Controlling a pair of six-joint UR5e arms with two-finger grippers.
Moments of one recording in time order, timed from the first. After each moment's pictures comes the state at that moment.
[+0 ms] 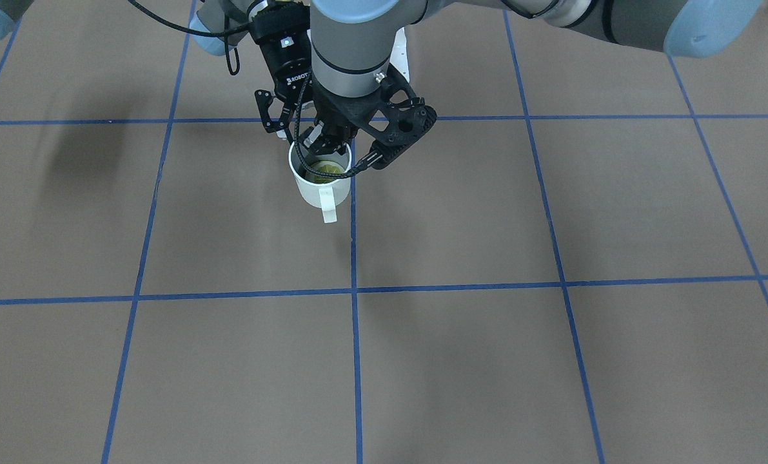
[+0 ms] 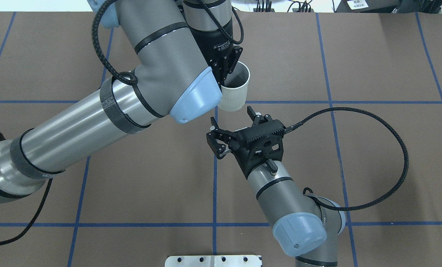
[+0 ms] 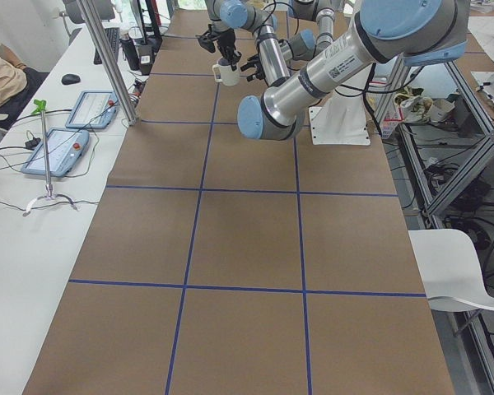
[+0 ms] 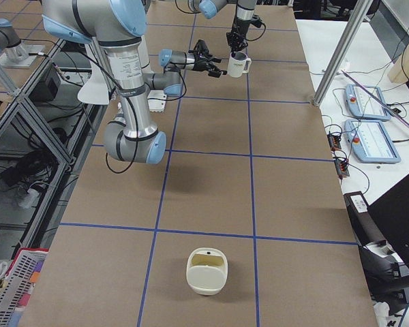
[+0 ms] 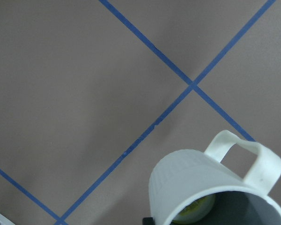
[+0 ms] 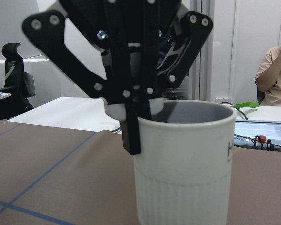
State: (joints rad) left arm -0.75 -2.72 -1.53 -1.11 -2.27 -1.73; right arm 0.18 -1.12 1.83 -0.73 0.67 0.80
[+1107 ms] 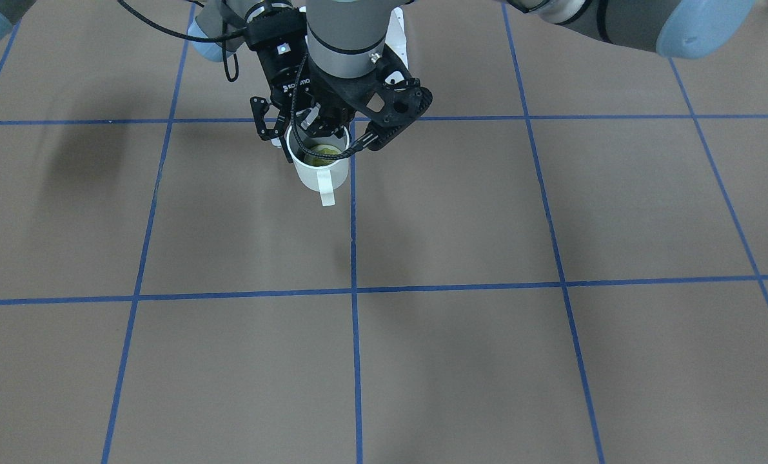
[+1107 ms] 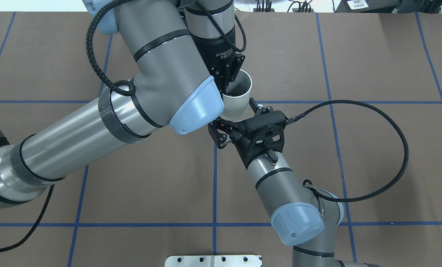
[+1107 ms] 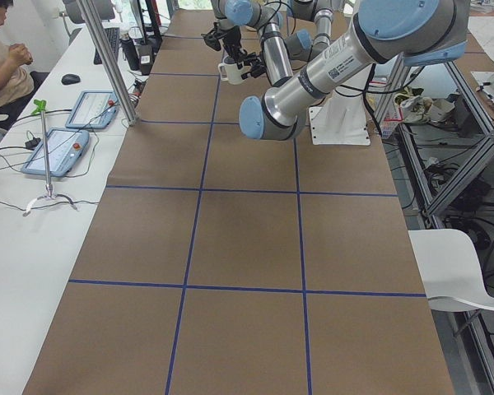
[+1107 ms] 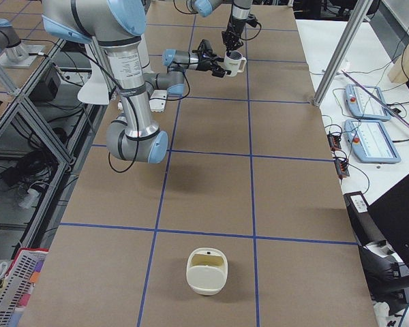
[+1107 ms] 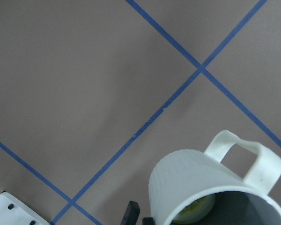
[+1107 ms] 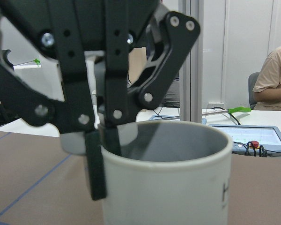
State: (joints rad) left arm -0.73 -2.72 -1.57 -1.06 -2.27 -1.74; right arm 0.21 -1.10 1.80 -0.73 0.67 0.82
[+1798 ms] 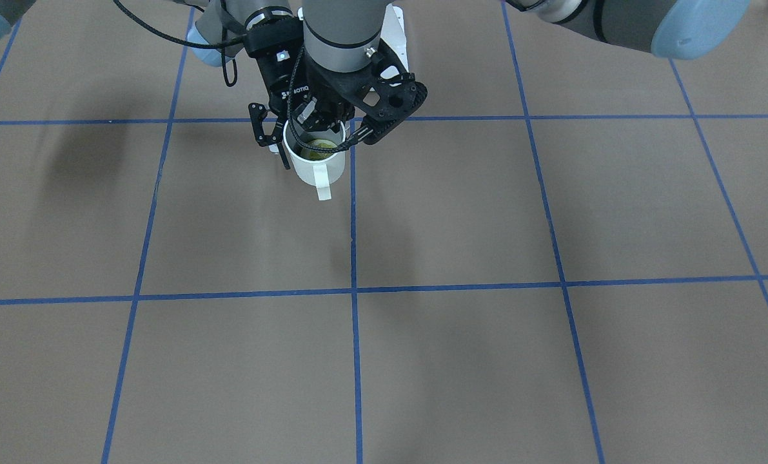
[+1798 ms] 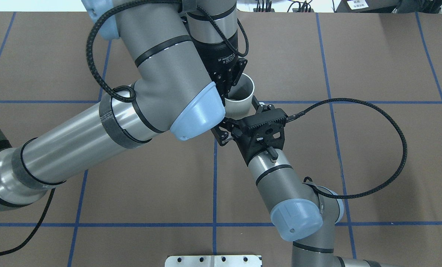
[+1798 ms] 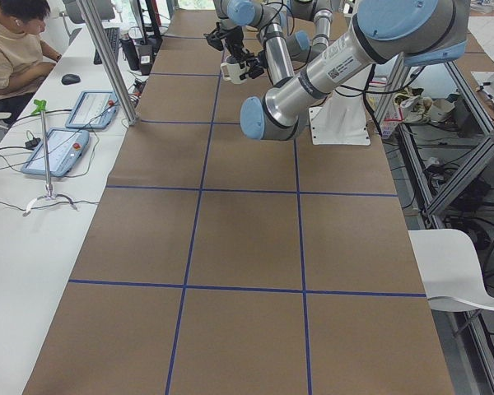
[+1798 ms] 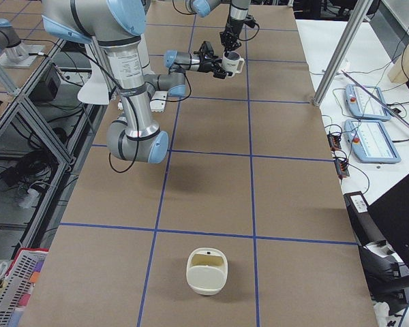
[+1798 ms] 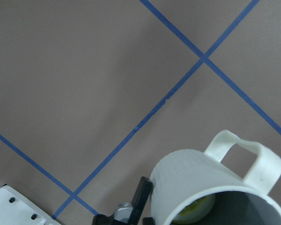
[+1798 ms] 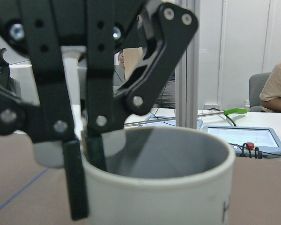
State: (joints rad) left arm -0.72 -2.72 -1.58 -1.06 -2.27 -1.74; right arm 0.22 -1.10 1.79 -0.73 0.67 0.82
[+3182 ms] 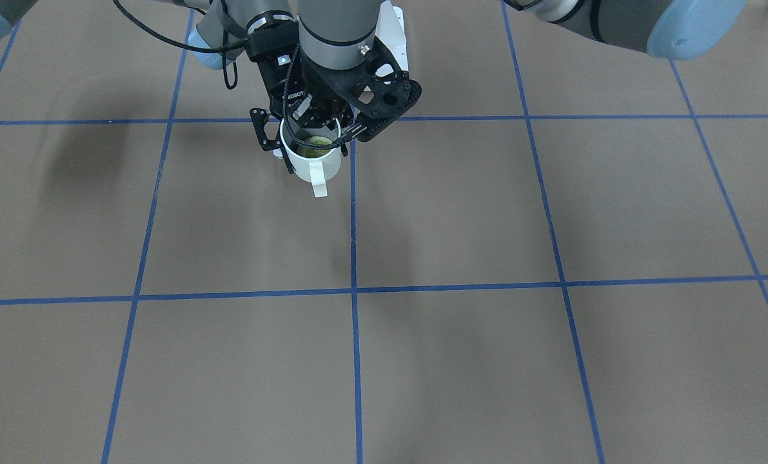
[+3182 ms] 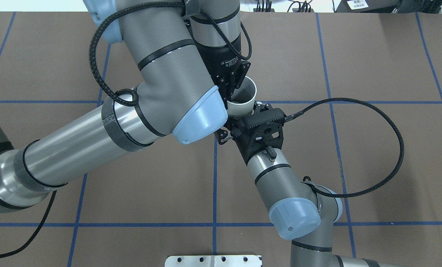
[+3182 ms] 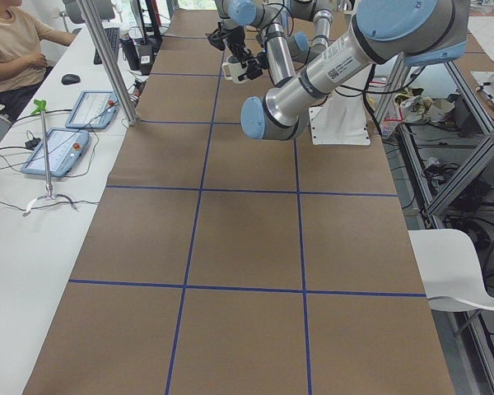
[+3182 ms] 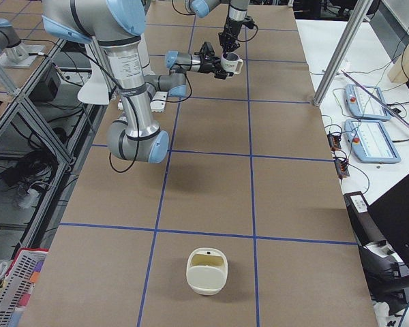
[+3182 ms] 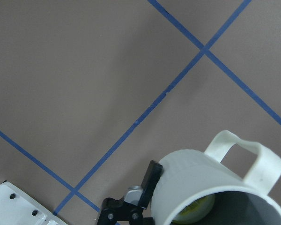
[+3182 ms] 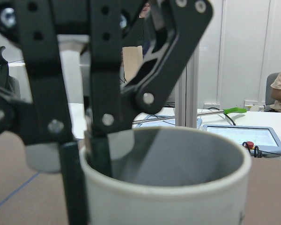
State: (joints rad) left arm -0.71 -2.72 -1.58 -1.06 -2.27 -1.74; right arm 0.22 -1.10 1.78 -0.73 0.67 0.82
